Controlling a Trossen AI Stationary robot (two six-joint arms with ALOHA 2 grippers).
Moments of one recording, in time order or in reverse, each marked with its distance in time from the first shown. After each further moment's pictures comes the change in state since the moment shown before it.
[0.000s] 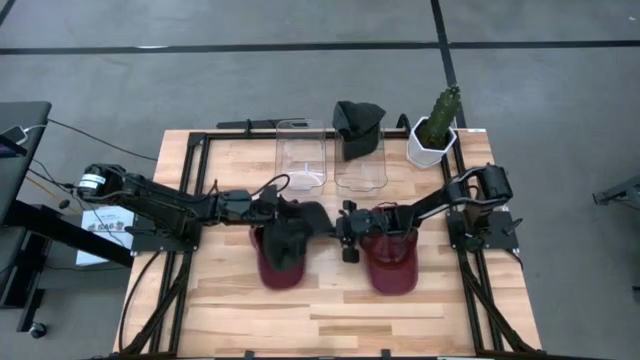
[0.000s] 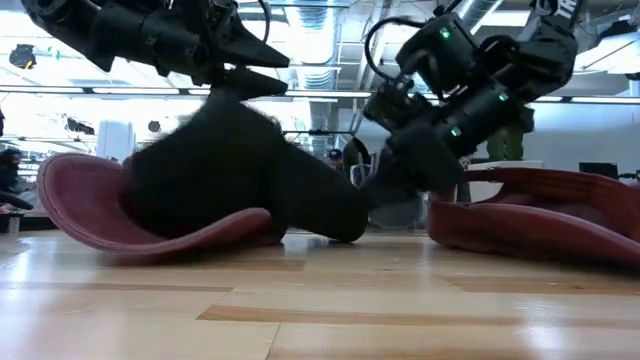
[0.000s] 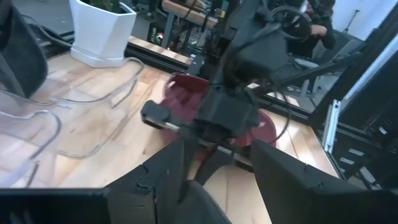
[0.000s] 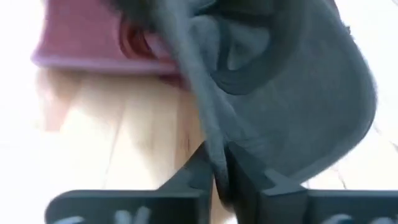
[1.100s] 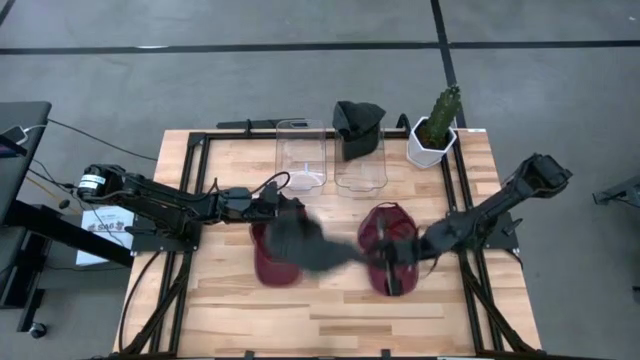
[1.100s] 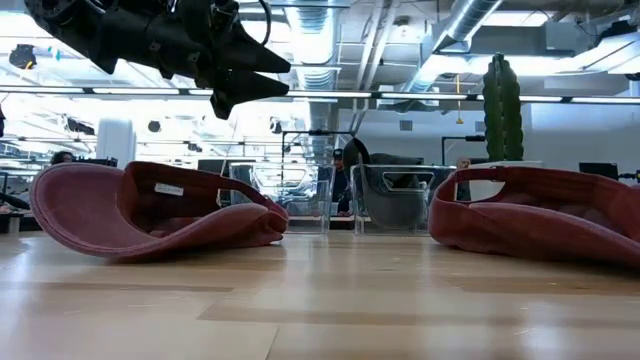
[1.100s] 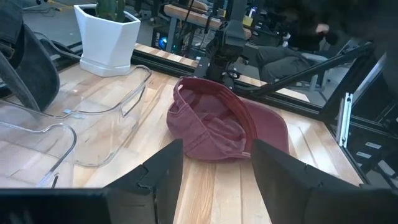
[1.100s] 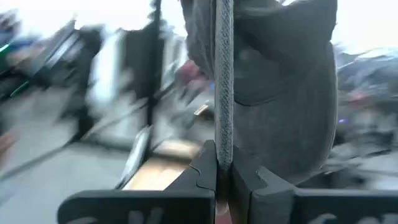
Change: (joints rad) left arm 0.019 0.000 0.000 0.000 0.003 0.077; right arm 0.397 -0.507 -0.084 0.330 0.234 -0.191
